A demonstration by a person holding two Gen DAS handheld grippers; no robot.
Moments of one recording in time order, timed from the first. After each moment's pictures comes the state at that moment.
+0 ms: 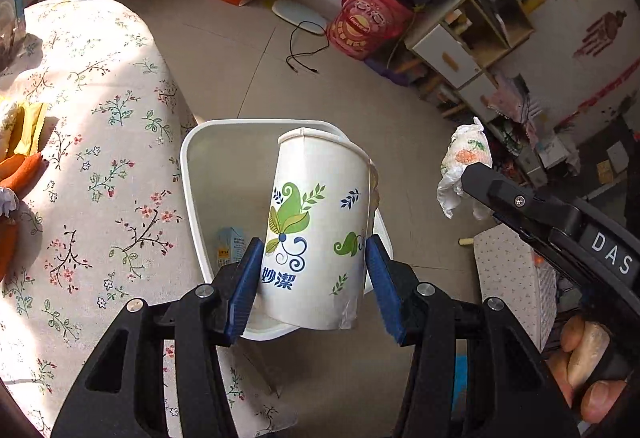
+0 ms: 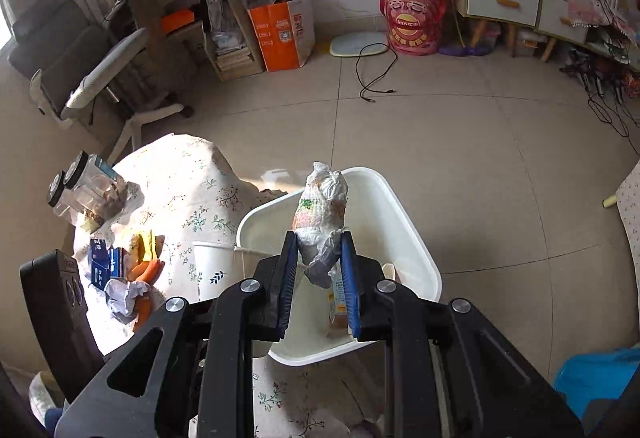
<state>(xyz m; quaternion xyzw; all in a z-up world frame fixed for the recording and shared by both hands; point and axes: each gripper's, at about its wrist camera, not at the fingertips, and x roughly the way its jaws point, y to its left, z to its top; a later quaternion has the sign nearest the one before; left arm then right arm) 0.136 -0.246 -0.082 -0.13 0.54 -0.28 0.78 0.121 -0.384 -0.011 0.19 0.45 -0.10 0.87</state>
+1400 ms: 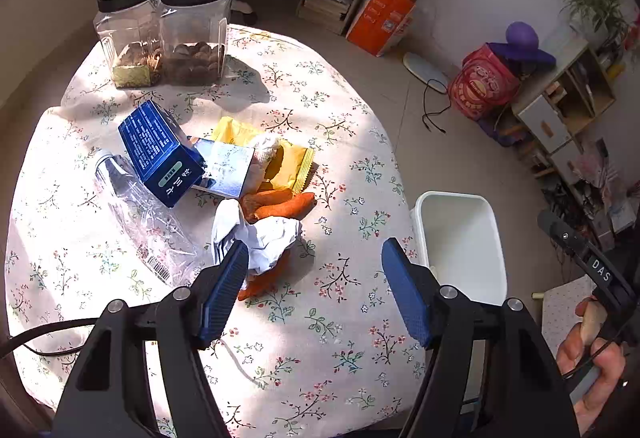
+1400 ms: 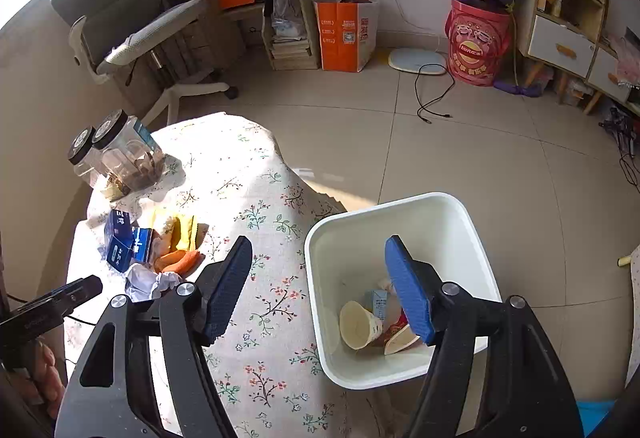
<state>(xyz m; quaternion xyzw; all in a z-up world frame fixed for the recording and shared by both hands) 0.155 -0.012 -0.029 -0.12 0.52 -0.09 0.84 0.161 -0.296 -0.002 0.11 0.45 -0.02 0.89</state>
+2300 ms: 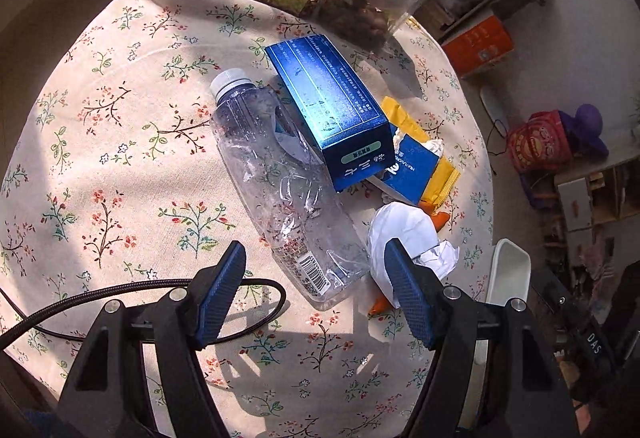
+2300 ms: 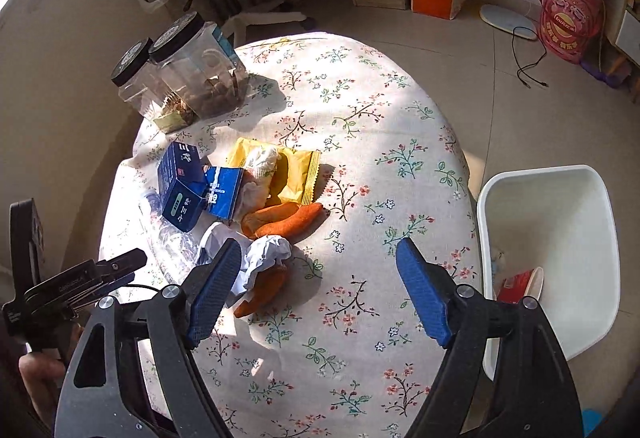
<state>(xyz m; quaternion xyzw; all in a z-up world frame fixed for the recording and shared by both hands) 0.164 0.124 -0.104 -0.25 0.57 0.00 0.78 0.210 -0.157 -0.058 0.11 0.53 0.09 0.84</state>
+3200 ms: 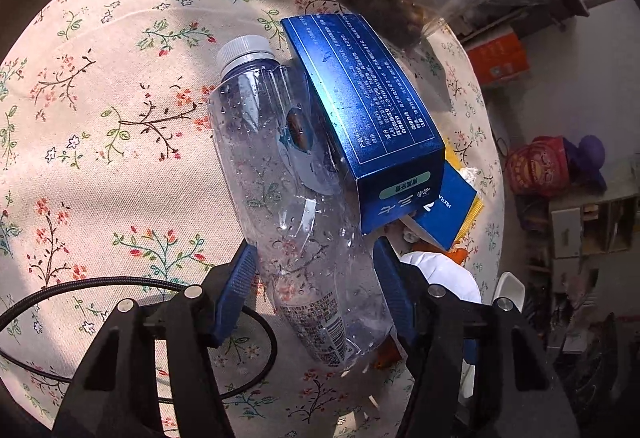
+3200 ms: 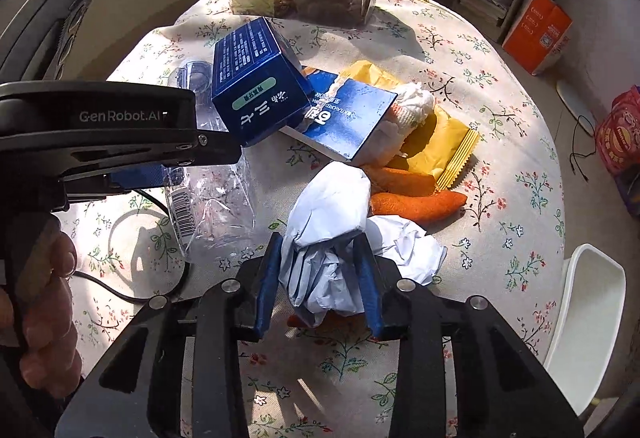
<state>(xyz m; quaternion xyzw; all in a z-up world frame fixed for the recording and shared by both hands) 0.194 0.137 -0.149 -0.31 0.57 0.01 0.76 0.201 -0.025 -0.114 -0.09 0.54 0.18 0.82</state>
